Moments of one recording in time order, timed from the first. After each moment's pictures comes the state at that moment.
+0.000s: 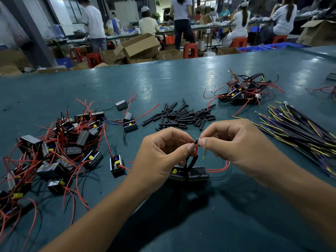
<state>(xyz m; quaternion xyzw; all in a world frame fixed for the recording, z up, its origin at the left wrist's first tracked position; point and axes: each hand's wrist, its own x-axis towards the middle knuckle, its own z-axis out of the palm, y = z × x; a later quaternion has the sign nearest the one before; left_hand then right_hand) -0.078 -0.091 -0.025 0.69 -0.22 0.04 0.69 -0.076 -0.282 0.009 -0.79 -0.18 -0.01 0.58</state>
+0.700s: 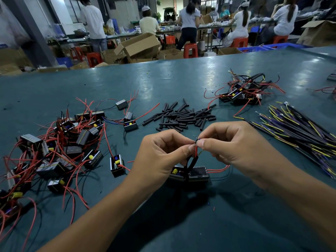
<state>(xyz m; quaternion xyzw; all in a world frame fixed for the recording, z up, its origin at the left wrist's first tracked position) -0.079 -0.091 -0.024 0.68 -0.20 0.04 0.71 -0.071 -0.280 0.001 -0.75 -0.17 0.03 0.63</state>
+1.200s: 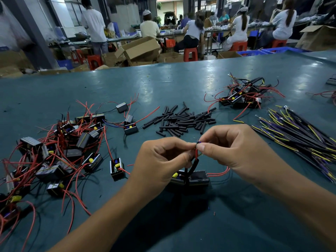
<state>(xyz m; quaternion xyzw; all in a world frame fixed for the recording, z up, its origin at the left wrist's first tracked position) -0.082 -0.089 -0.025 0.72 -0.22 0.10 0.65 -0.072 -0.284 0.000 -0.78 -0.22 -0.01 0.59</state>
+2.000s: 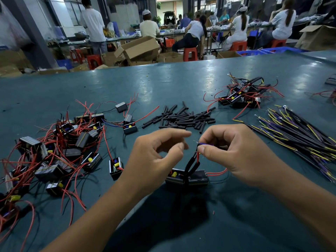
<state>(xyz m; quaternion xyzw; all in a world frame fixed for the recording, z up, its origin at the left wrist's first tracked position) -0.084 -0.081 -0.009 0.80 -0.24 0.17 0.52 -0.072 -0.282 0.003 -0.82 -0.25 -0.05 0.52</state>
